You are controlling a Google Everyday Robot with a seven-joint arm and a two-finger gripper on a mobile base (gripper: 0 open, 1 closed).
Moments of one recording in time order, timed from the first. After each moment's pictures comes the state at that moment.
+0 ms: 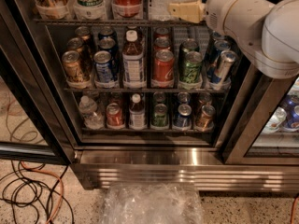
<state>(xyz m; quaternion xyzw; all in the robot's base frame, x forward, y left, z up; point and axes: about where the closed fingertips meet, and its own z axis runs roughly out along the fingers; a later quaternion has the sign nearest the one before) 0.676 -0.122 1.072 -0.26 0.63 0.04 0.73</state>
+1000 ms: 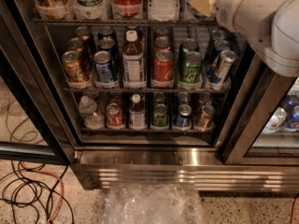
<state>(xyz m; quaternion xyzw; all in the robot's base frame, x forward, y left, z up) 0.676 -0.152 1.081 -0.24 0.64 0.01 0.73</state>
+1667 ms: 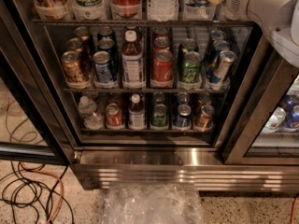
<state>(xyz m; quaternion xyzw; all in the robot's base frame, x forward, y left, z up) 0.655 -0.157 1.119 -0.26 0.62 0.00 0.75</state>
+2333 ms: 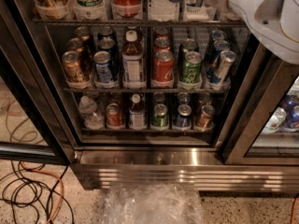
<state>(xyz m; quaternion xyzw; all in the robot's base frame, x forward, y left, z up) 0.612 -0.085 1.147 -0.30 0.59 0.05 0.75</state>
